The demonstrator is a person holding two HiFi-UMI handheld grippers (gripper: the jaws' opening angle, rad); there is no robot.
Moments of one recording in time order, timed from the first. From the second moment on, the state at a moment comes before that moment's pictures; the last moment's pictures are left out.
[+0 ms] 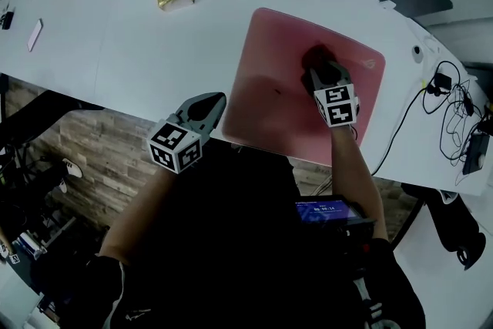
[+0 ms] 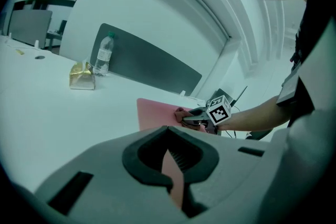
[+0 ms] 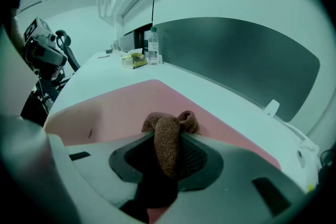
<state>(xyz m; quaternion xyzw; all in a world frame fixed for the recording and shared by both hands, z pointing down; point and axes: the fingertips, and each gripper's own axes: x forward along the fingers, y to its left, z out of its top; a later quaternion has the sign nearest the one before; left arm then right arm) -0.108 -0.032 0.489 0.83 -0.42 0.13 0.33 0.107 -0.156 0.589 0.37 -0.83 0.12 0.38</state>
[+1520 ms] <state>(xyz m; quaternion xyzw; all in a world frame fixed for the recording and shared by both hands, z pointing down) -0.205 -0.029 0.500 0.80 -0.47 0.11 0.35 -0.105 -0.183 0.587 0.24 -0.89 0.08 0.38</state>
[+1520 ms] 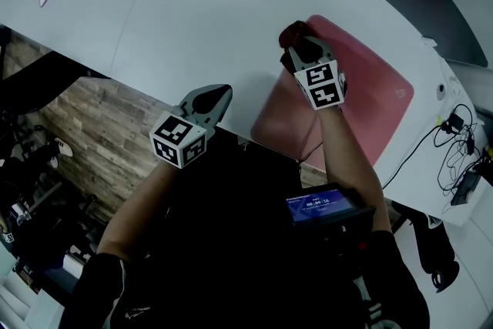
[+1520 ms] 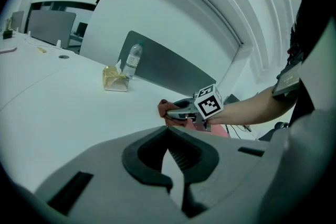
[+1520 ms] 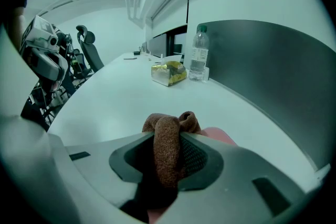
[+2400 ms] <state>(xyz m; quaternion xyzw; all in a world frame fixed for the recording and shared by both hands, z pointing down) -0.130 -0.055 0.494 0.83 -0.42 0.14 0.34 -0.003 -0.236 0.582 0.33 -0.86 0.08 0.38</state>
